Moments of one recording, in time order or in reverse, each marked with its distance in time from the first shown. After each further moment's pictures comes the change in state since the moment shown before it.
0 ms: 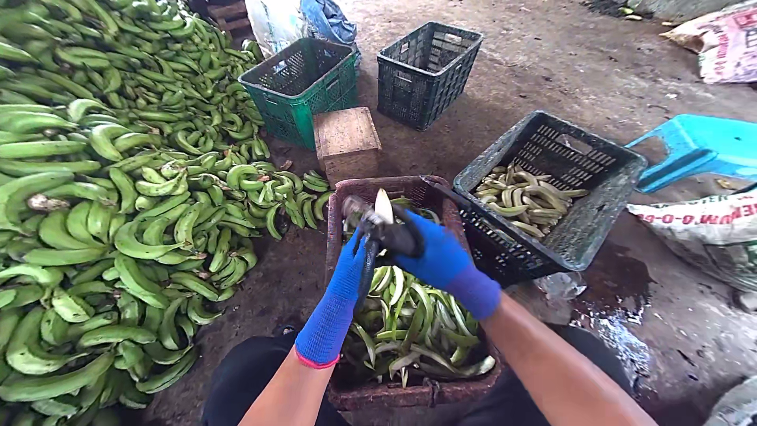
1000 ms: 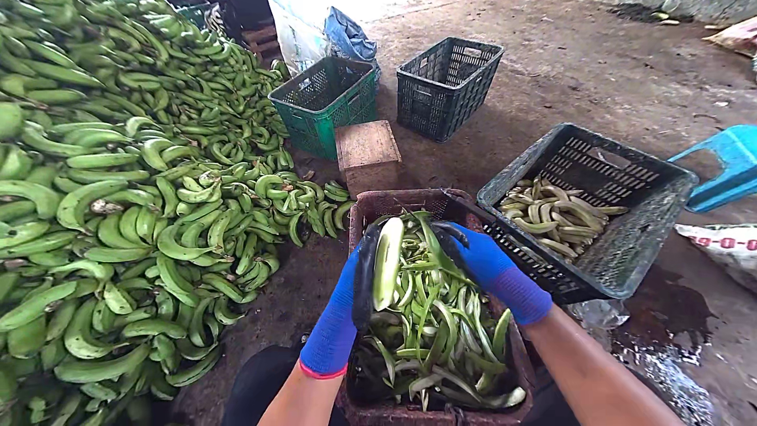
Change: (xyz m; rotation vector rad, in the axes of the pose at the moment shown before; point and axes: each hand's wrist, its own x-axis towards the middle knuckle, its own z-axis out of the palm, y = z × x) left_hand 0.007 0.005 -0.026 -0.307 -0.018 -0.067; right_hand 0.016 0.011 -0.030 -0.038 -0.143 0.211
